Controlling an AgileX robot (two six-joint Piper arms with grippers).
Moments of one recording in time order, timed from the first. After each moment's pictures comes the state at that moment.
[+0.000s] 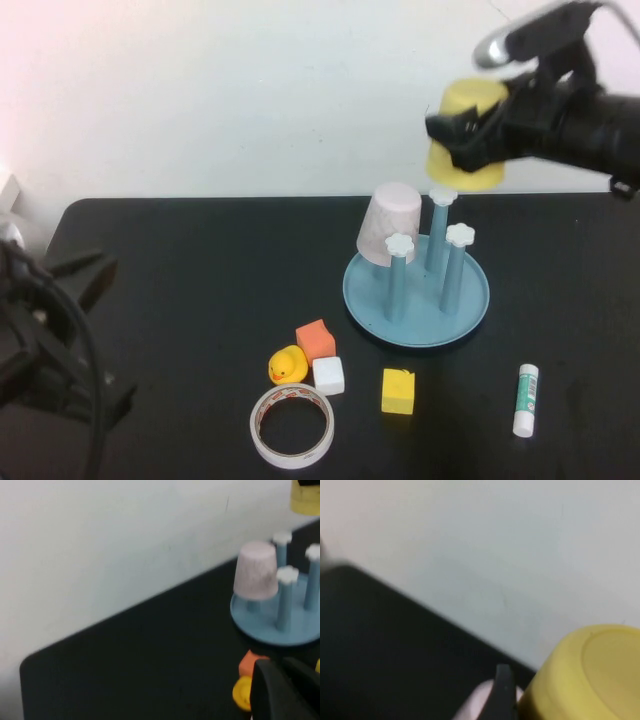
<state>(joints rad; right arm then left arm) 0.30 1.76 -1.26 1.73 0.24 -1.90 -0.89 0.76 -0.76 0.81 0.63 -0.73</state>
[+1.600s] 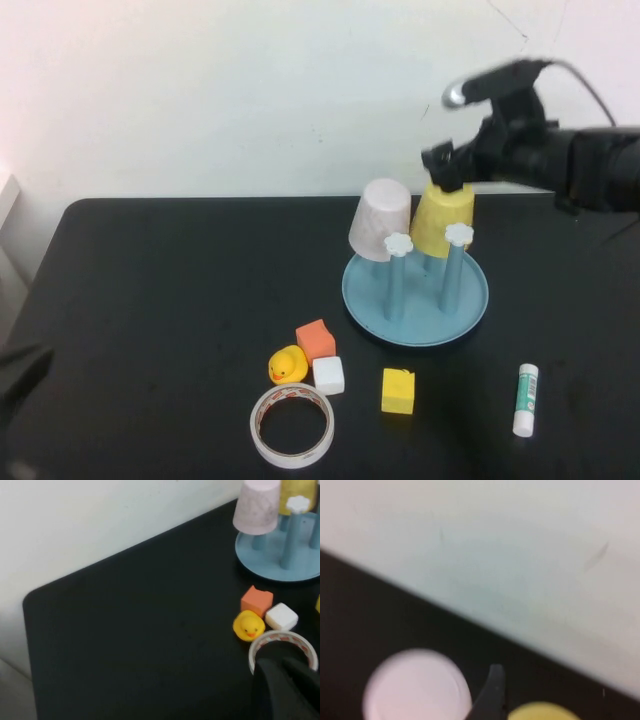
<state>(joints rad) 0.29 2.07 -1.47 1.75 0.09 -1.87 -0.89 0.61 -0.69 0.63 0.82 -0.58</state>
